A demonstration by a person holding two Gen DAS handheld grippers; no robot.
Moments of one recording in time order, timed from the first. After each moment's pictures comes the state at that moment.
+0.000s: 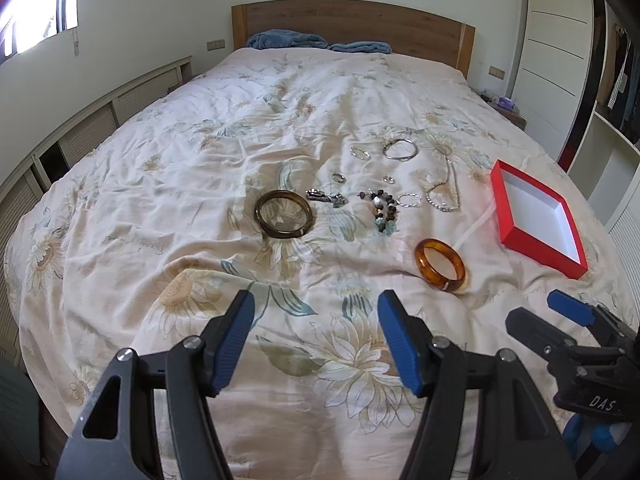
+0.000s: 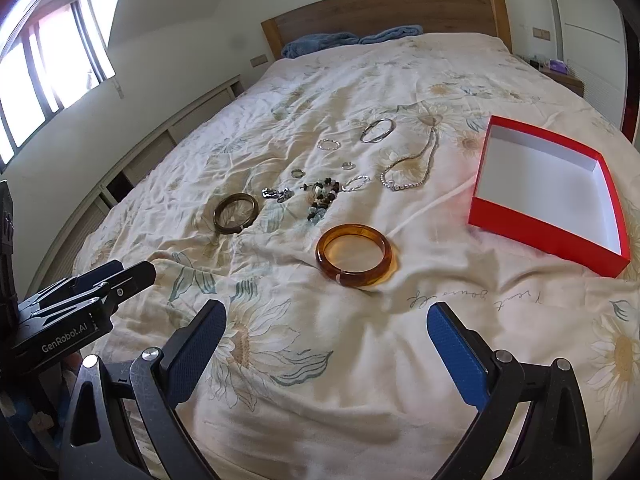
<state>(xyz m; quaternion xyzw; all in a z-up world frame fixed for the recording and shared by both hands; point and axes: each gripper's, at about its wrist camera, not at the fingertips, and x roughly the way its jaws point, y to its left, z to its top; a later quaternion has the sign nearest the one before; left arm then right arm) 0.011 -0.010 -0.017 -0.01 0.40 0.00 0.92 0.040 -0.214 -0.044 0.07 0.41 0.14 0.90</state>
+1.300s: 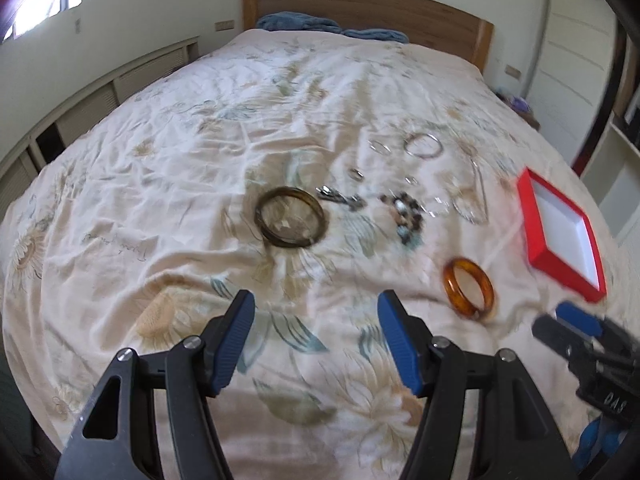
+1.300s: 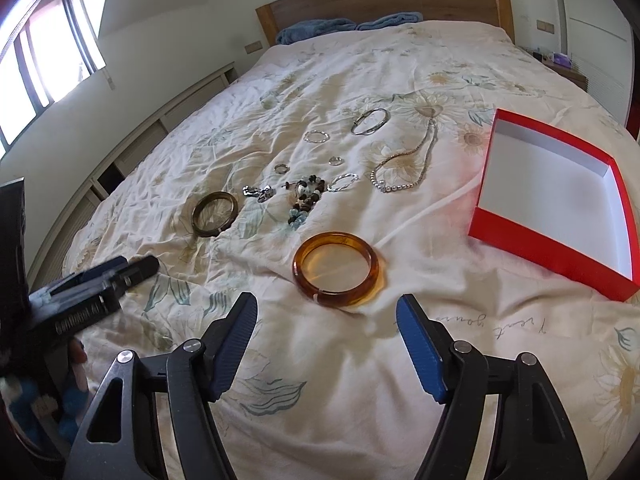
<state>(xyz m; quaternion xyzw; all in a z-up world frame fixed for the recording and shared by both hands) 0.074 0.011 -0.040 -0.04 0.43 0.02 0.90 0.081 -0.220 -0.057 0.06 0.43 0.14 0.89</state>
